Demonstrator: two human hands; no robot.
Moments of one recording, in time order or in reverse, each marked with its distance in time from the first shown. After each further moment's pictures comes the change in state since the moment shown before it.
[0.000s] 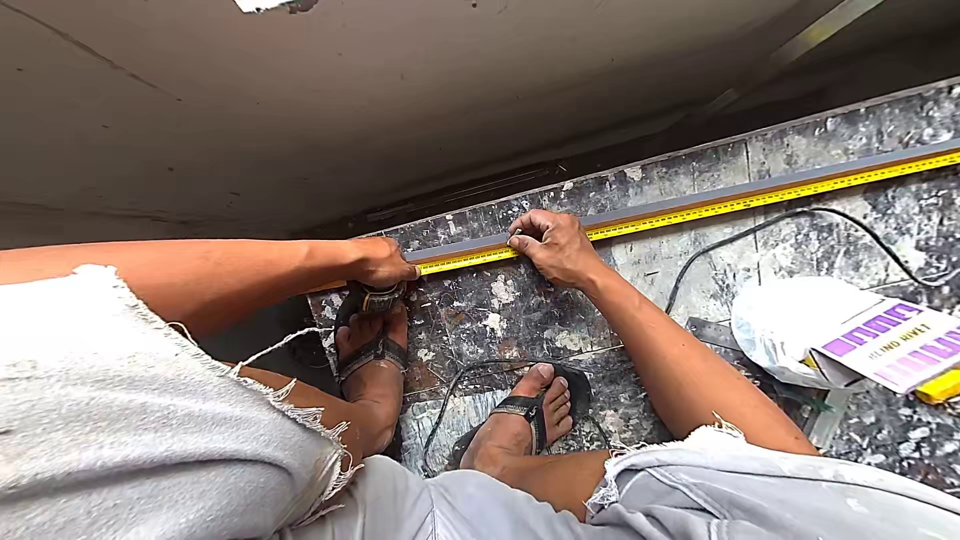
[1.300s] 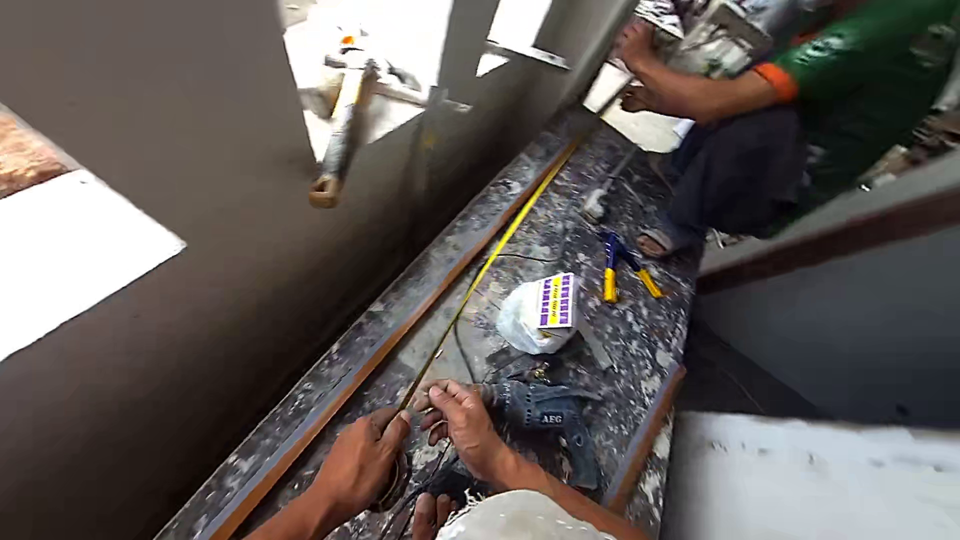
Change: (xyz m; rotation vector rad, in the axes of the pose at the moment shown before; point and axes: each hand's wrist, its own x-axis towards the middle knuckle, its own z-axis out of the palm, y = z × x) left_hand -0.052 0.236 0.028 -0.252 0.249 0.631; right_hand -0.192 -0.020 -0.018 1.145 0.738 0.382
